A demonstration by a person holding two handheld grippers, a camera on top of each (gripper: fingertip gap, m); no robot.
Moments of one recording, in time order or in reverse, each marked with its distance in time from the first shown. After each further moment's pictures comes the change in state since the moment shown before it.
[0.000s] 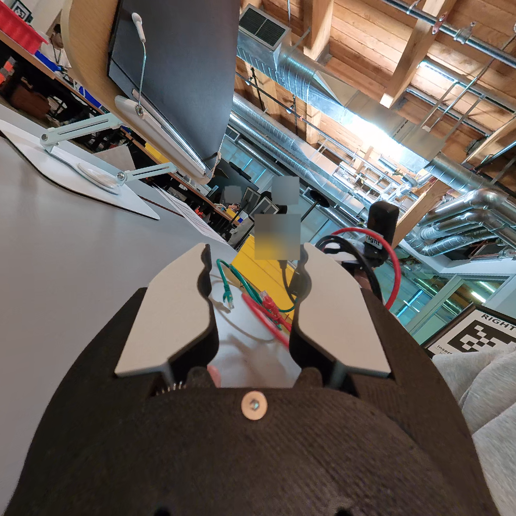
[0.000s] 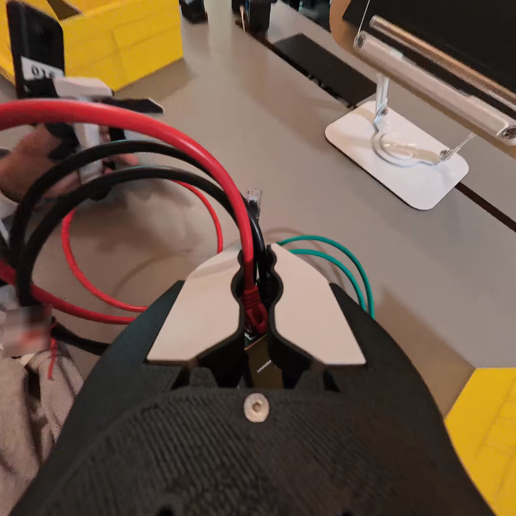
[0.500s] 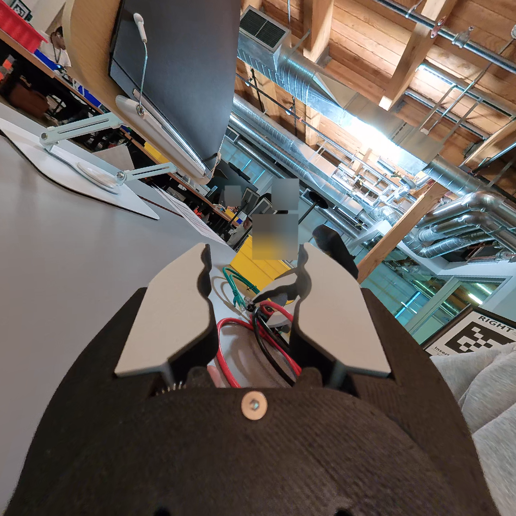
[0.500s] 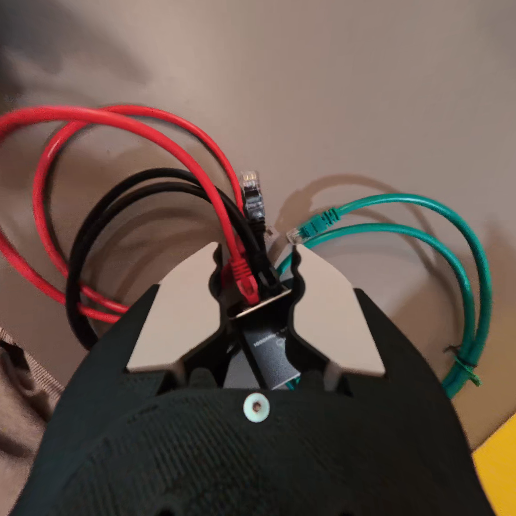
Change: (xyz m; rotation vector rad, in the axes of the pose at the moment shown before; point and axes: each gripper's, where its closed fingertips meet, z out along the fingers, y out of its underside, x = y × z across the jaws) left arm -0.001 -0.001 0.000 0.003 0.002 -0.009; right arm -0.018 0.093 0.067 -0.432 0.012 0.073
